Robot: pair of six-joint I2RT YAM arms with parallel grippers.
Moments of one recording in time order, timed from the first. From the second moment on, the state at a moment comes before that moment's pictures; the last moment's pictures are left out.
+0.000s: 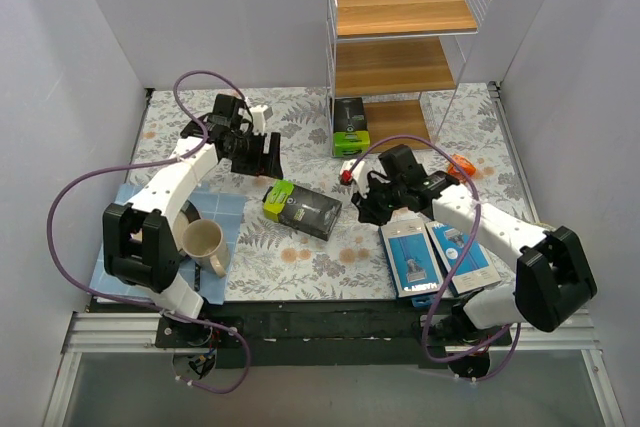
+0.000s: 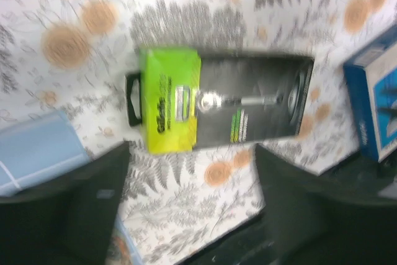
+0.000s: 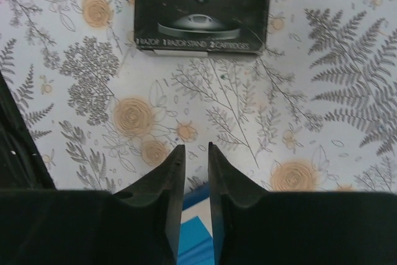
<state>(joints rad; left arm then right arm) -0.28 1.61 1.36 -0.81 0.36 -0.10 0.60 1.37 0.95 -0.50 -0.44 -0.46</state>
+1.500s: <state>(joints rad) -0.36 1.33 0.97 -0.64 0.52 -0.27 0.67 1.54 1.18 -0.34 -0.14 -0.28</state>
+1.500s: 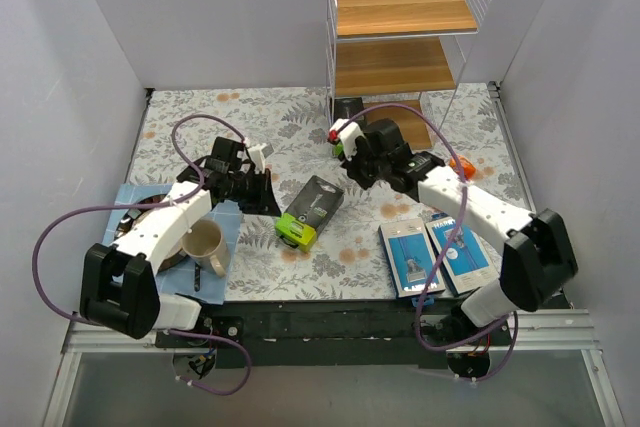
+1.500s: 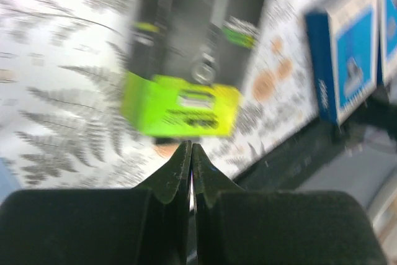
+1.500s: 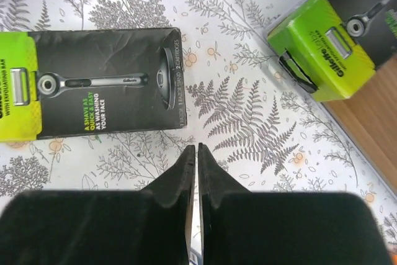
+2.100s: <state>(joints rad) -0.31 1.62 0.92 -0.37 0.53 -0.37 0.67 1.78 1.13 -0.32 -0.31 -0.17</state>
